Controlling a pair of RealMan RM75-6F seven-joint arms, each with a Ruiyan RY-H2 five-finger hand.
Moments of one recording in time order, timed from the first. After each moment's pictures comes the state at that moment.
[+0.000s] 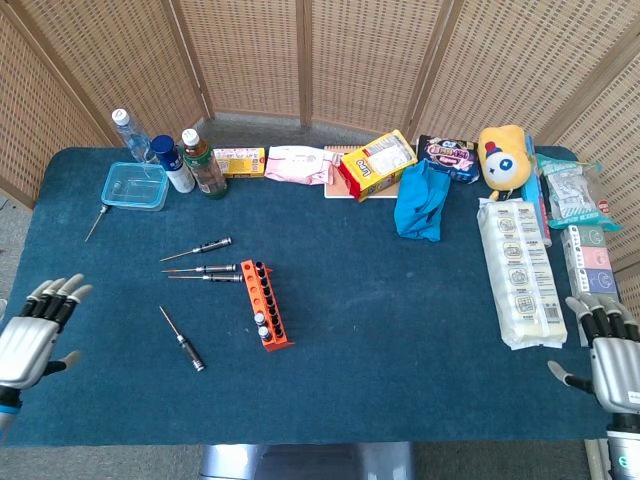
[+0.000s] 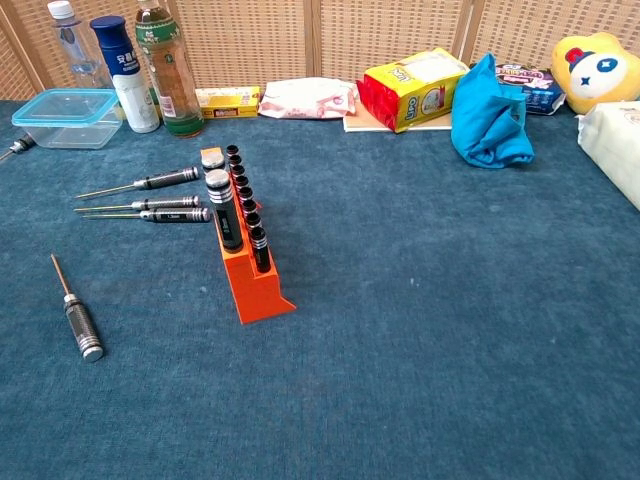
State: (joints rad) left arm -0.17 -1.16 0.03 -1.44 1.63 1.41 -0.09; right arm 0.03 -1.14 0.08 -1.59 -1.46 1.52 -0.08
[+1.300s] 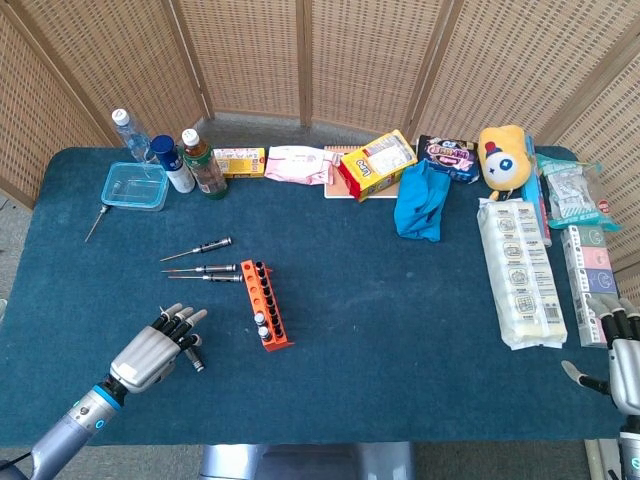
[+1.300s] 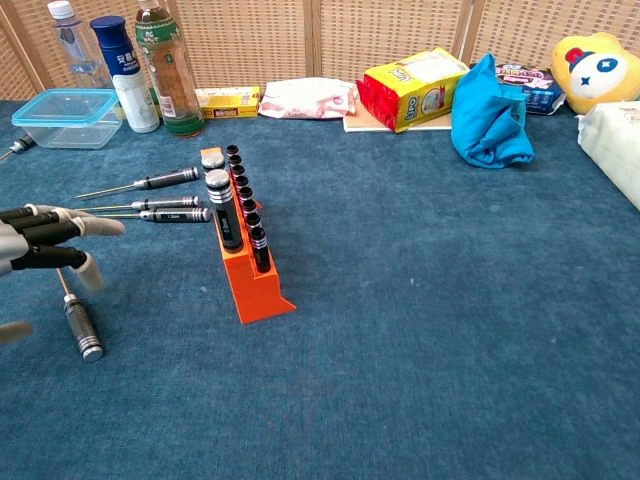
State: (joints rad) left arm -0.37 -1.33 0.10 -1.49 1.74 1.12 0.19; right arm 0.01 -1.13 0.10 -1.57 -1.41 1.52 -0.03
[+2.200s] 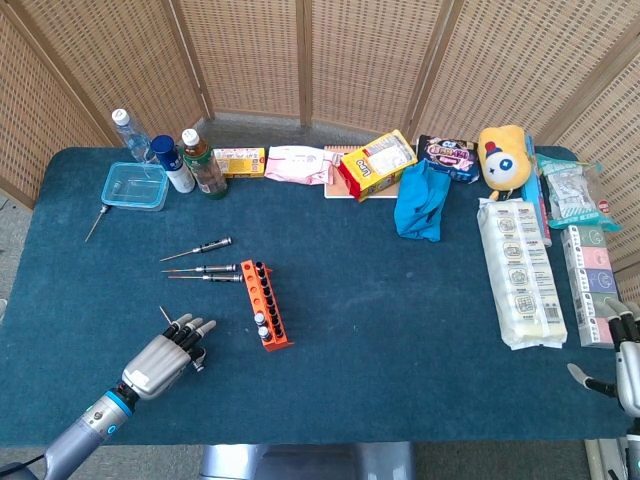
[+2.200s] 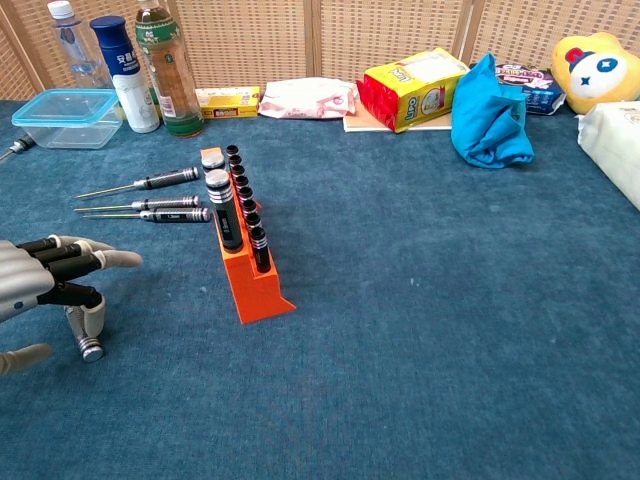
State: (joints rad) left arm -0.38 -1.39 0.14 -1.46 1.72 1.10 0.25; right arm 0.00 -1.12 0.10 -1.56 -1.40 1.51 -0.01
